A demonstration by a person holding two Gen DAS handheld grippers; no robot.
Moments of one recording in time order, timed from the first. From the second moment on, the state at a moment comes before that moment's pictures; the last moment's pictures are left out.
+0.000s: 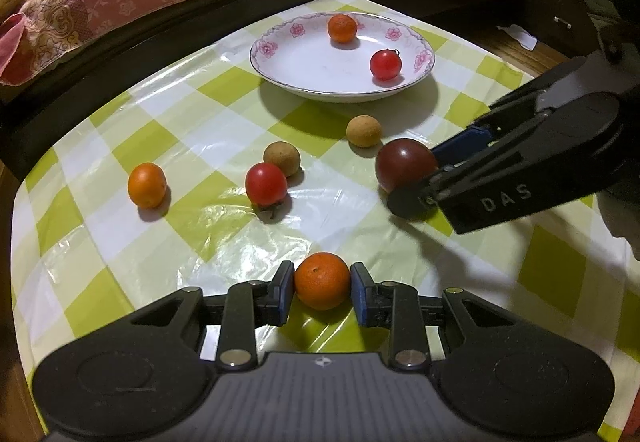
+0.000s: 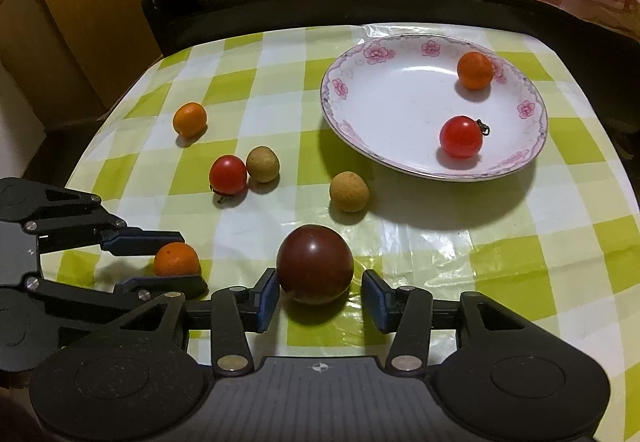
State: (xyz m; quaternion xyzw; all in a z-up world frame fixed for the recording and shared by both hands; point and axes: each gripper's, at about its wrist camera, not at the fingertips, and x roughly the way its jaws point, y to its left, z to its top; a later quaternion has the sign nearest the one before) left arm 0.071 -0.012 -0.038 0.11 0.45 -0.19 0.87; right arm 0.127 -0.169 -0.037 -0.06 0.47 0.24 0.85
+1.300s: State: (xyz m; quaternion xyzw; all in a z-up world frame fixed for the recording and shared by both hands) left arm 0.084 -0.023 -0.029 0.12 0.44 -0.19 0.87; right arm 0.130 -0.173 -0.033 -0.05 0.48 0.24 0.84
